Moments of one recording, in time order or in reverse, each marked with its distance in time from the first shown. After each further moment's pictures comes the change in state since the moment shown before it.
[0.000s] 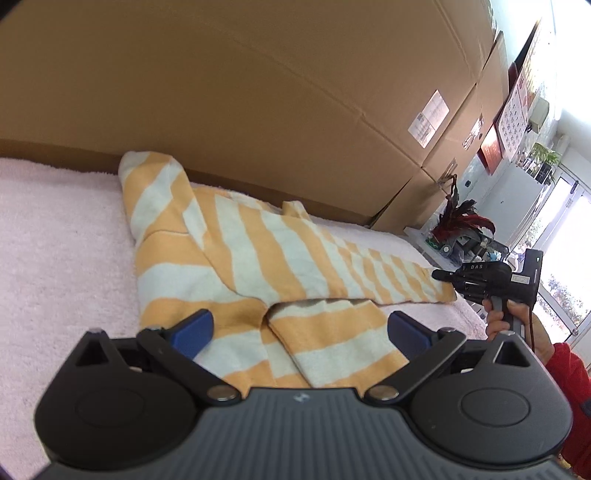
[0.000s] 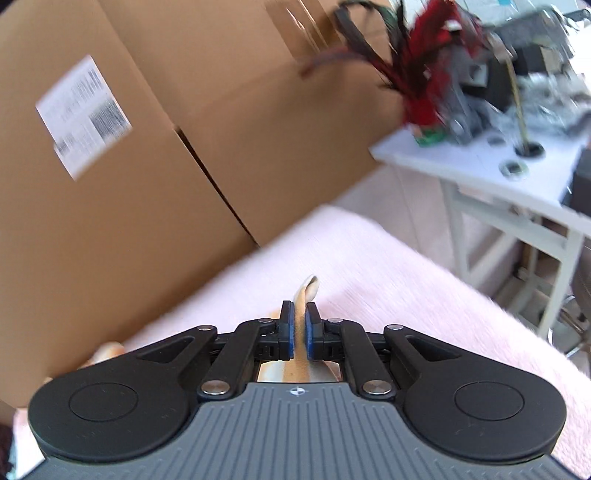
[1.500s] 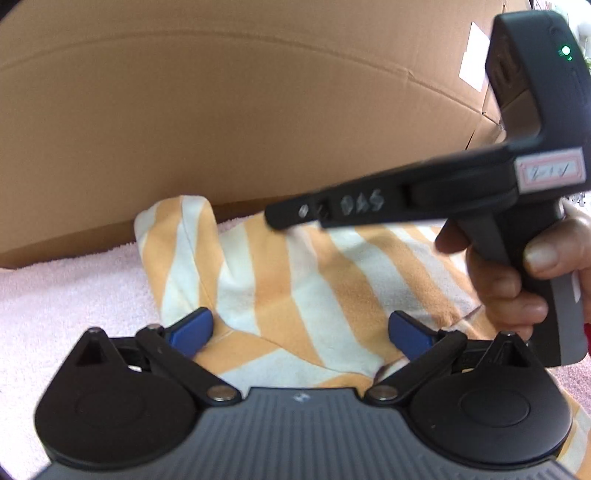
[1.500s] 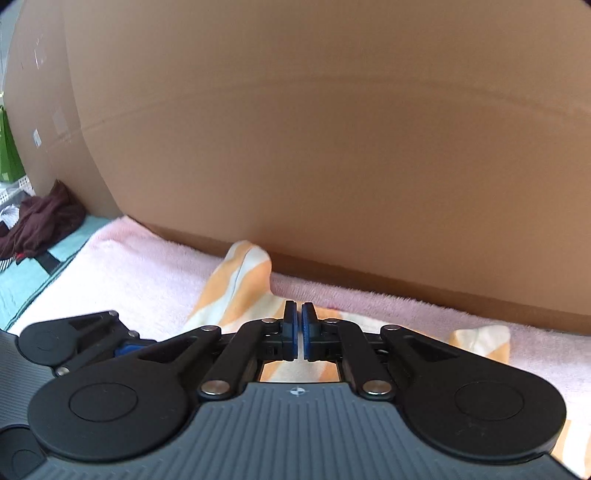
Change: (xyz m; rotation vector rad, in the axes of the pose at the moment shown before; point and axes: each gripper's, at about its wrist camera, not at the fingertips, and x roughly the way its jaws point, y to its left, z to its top) left arm 0.066 0.011 0.035 0.262 0.098 0.259; right arm 0.097 0.303 -0.130 -0.760 0.235 0.453
